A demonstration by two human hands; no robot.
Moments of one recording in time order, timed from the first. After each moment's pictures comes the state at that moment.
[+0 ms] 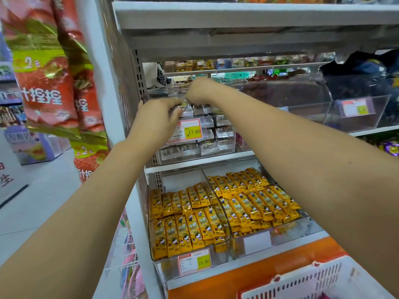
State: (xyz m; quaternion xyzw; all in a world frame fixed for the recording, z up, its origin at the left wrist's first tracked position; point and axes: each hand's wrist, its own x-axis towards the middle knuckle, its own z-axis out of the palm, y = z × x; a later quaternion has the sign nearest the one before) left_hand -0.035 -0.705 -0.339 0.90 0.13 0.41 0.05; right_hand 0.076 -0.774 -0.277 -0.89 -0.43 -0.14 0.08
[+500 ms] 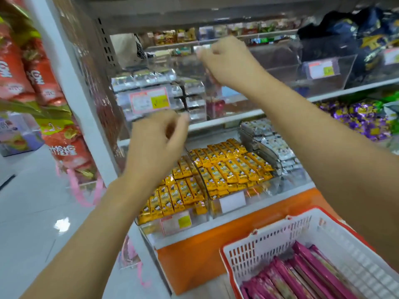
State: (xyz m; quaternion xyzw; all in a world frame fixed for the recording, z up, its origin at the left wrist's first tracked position) left_hand -0.077 -0.804 -0.409 0.85 0.02 0.50 0.16; right_hand 0.069 -0.904 -0.317 -0.79 -0.42 -0.19 0.40
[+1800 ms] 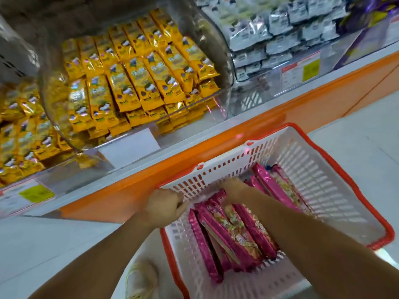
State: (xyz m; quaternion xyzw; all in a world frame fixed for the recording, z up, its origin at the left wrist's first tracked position) left_hand 0.036 -0.861 -0.812 0.98 0.00 -0.18 0.00; right_hand 0.180 -1.036 -0.879 -0.85 -0.34 0.41 -0.02
